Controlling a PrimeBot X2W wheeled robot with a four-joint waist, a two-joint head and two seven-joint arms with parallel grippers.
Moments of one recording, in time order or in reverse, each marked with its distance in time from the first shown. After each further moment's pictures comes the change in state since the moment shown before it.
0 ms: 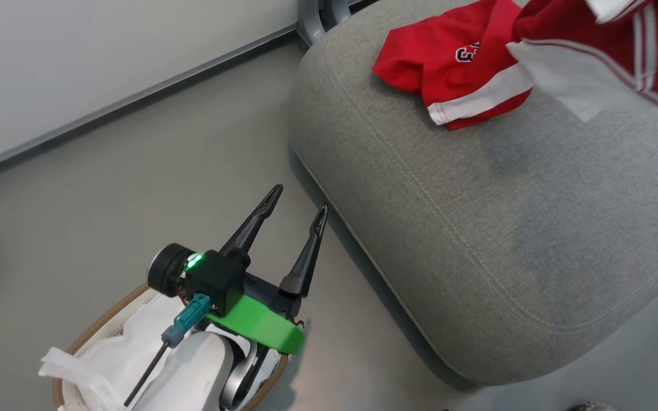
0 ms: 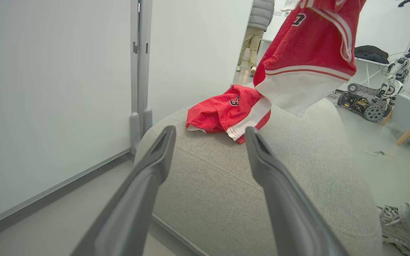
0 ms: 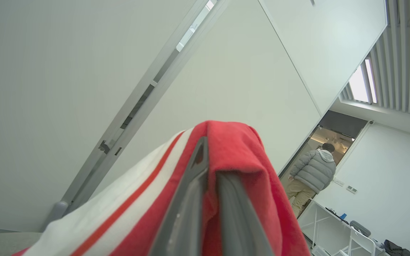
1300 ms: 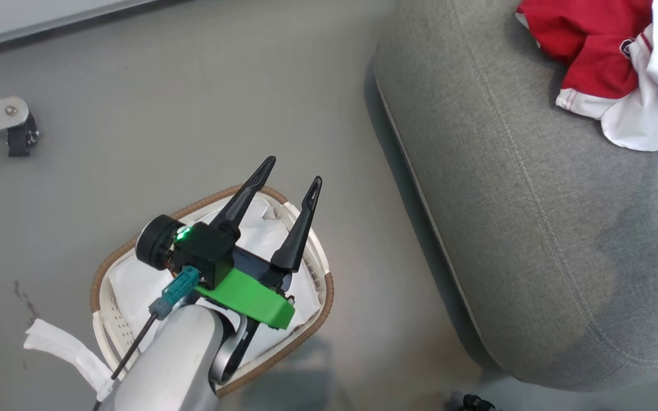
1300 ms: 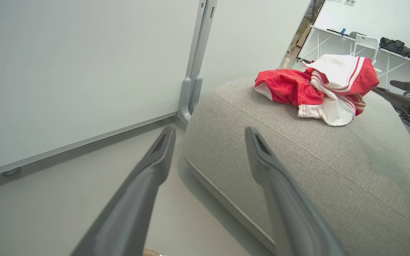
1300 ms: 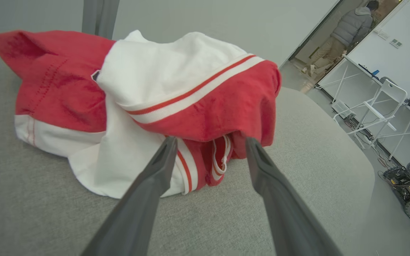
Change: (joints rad) left arm -0.103 0.046 -0.034 0.020 -0.048 0.000 0.000; right arm 0.290 0.182 -0.498 0.241 -0.150 0.000 0.000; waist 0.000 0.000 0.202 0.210
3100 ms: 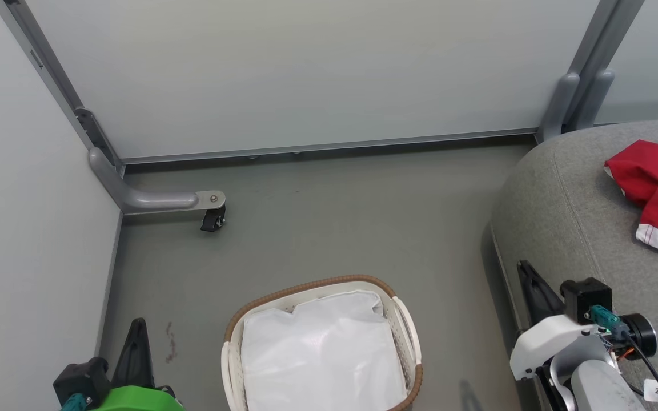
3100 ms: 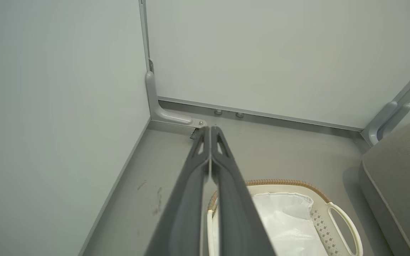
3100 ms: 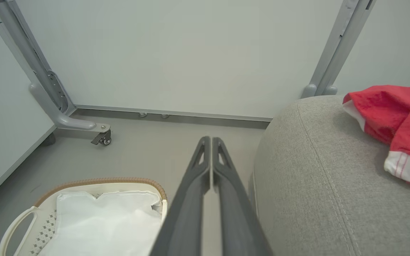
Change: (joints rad) left arm 0.414 -0.140 0.602 0.202 0.123 0.000 0.003; right arm 0.333 0.110 0.549 0.015 0.370 0.000 0.007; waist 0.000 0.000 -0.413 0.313
